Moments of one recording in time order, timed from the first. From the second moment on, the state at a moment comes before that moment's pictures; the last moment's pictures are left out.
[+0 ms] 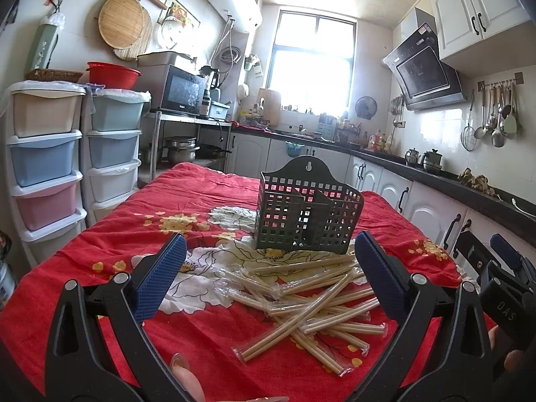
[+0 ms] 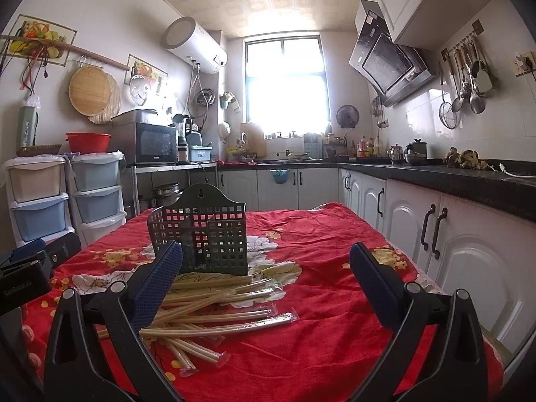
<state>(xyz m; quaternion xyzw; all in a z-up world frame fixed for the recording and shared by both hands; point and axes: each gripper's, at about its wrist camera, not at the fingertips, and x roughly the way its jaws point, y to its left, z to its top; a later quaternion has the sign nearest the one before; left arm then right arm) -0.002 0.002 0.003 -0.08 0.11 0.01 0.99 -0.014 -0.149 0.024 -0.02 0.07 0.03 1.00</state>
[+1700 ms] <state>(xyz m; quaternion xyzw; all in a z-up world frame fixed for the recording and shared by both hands) 0.048 0.090 0.011 -0.18 0.22 0.03 0.96 0.041 -0.102 0.031 -0.07 0.17 0.17 0.97</state>
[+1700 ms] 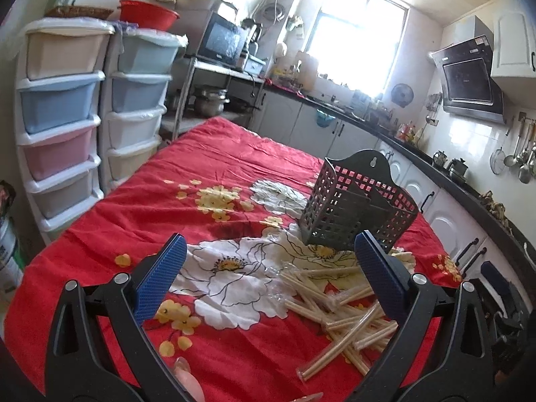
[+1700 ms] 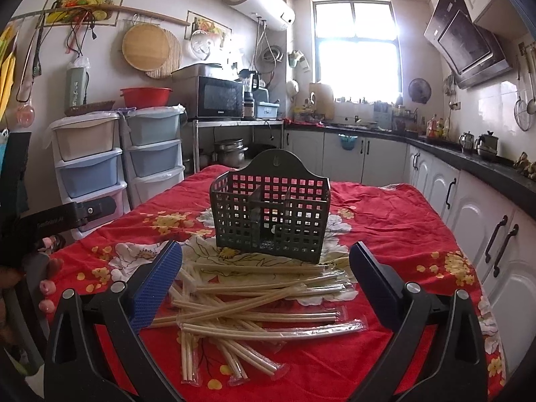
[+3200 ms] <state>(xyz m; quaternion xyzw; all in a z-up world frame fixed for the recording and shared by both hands) 0.147 0.116 -0.079 -0.38 0.40 -0.09 0.83 0.156 -0.123 -0.041 0.08 0.44 0.17 0.88</state>
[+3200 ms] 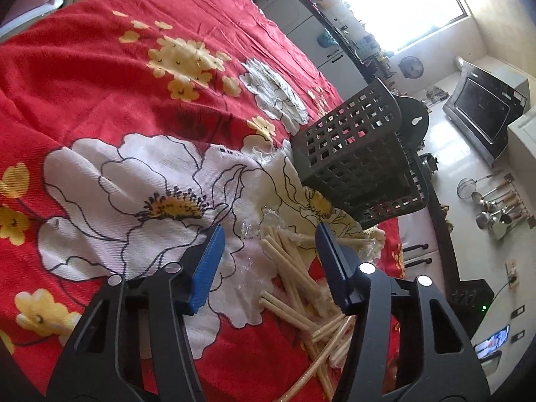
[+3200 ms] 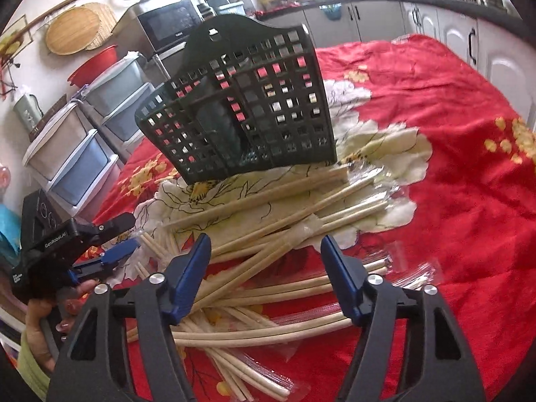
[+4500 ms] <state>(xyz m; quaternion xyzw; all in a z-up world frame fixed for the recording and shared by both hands) 0.140 0.116 -0.035 -0.35 0.35 -0.10 0.86 0.162 -0.144 -0.007 0.17 0.43 0.23 0.86</state>
